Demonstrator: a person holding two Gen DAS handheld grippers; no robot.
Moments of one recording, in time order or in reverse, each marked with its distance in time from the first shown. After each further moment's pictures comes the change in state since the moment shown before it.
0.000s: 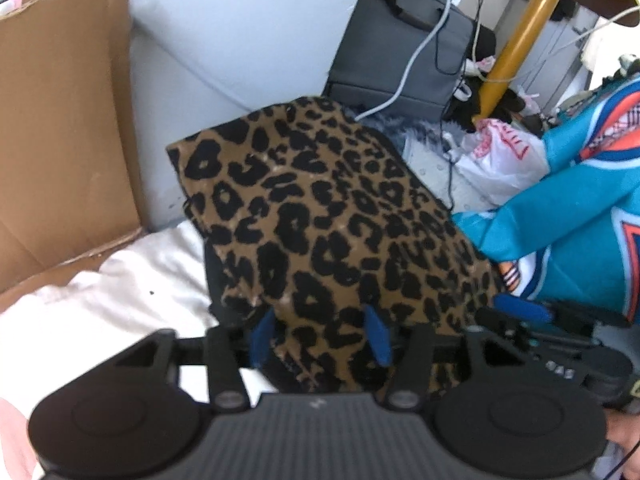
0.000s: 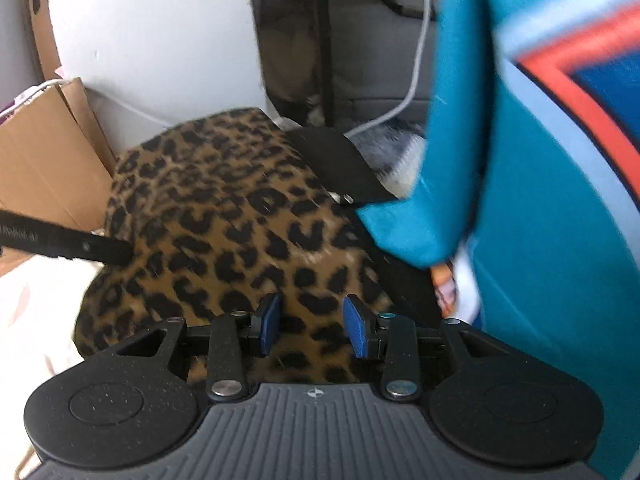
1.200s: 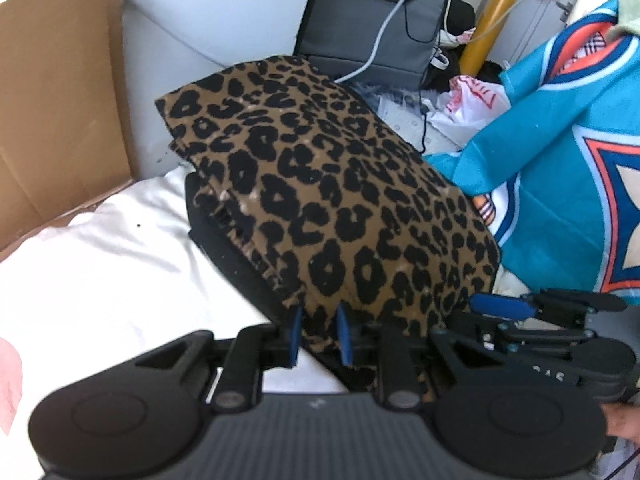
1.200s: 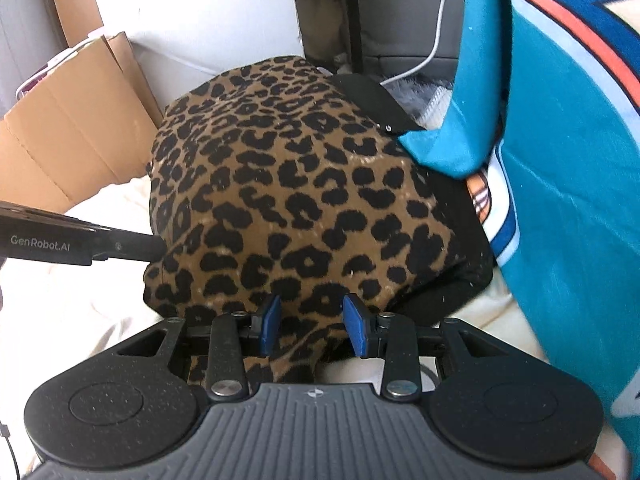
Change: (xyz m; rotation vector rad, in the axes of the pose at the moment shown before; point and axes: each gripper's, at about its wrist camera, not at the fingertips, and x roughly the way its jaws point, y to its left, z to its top) left arm -0.019 -0.020 -0.049 0.047 0.030 0.001; right arm -0.019 0.024 -0.033 -0.004 0.099 0.065
